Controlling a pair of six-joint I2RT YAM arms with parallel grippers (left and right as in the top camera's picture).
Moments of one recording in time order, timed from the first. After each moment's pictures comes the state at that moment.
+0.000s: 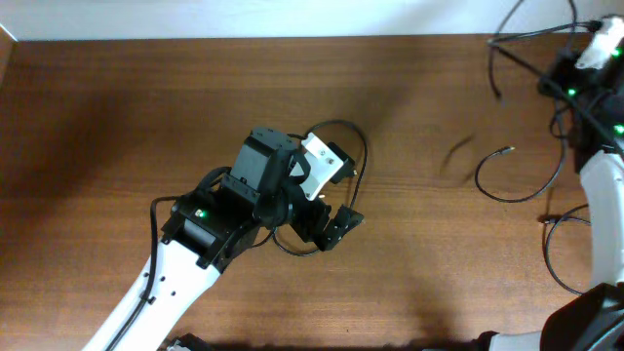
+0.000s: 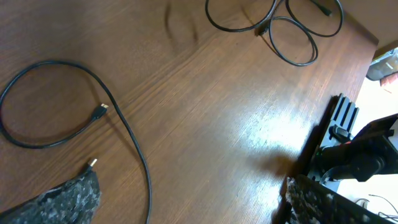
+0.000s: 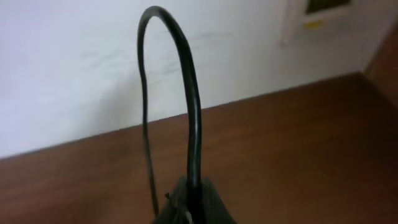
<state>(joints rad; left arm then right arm) -0.57 1.25 1.22 -0.78 0.44 0.06 -0.31 1.59 1.37 -0.23 -0.14 0.10</state>
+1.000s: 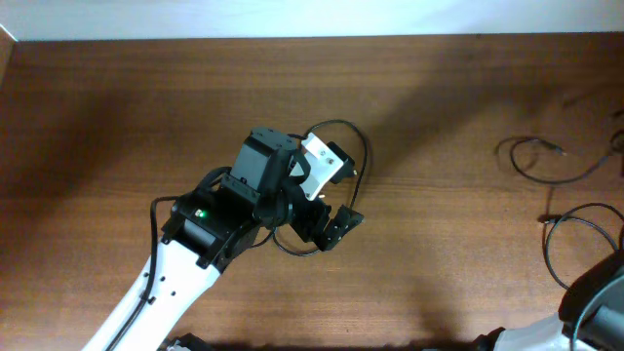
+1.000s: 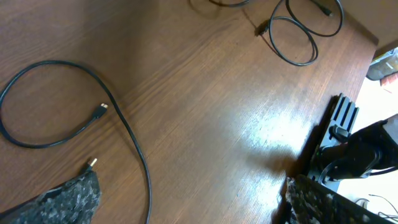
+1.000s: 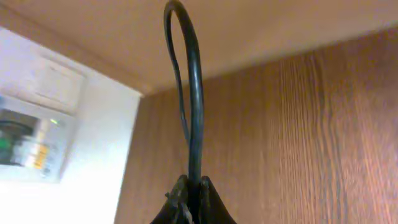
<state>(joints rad) -0.57 1.25 1.22 -0.78 0.44 0.06 -0.58 1.77 1.38 -0.19 0.35 1.00</state>
